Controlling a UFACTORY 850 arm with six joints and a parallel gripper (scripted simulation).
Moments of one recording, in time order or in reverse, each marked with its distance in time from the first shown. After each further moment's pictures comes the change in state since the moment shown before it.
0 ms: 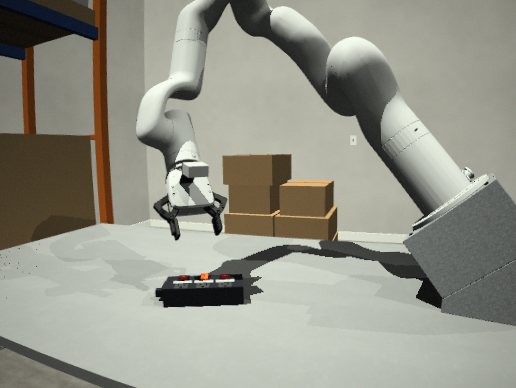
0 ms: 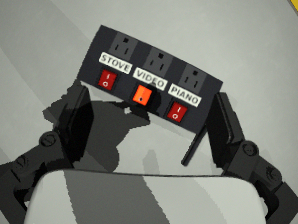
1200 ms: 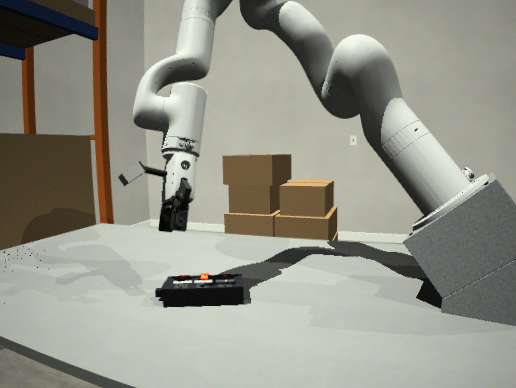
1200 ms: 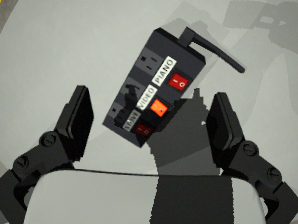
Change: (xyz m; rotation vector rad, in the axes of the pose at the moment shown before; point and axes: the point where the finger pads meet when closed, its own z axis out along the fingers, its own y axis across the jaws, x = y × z) arm 0.005 0.055 -0.016 -0.442 -0.141 1.420
